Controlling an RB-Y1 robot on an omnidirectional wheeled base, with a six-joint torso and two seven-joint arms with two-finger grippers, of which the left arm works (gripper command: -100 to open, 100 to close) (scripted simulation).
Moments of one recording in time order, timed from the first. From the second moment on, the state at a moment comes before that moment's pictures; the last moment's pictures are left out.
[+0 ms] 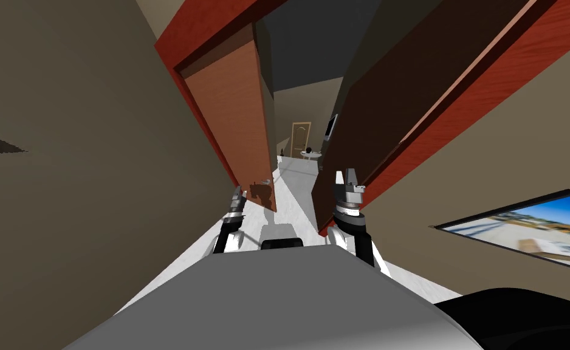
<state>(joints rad) 0.37 0.06 -0.01 -1.83 -0.05 -0.54 0.01</state>
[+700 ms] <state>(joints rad) 0.32 0.06 -0.03 -1.65 -0.04 -0.58 0.01</state>
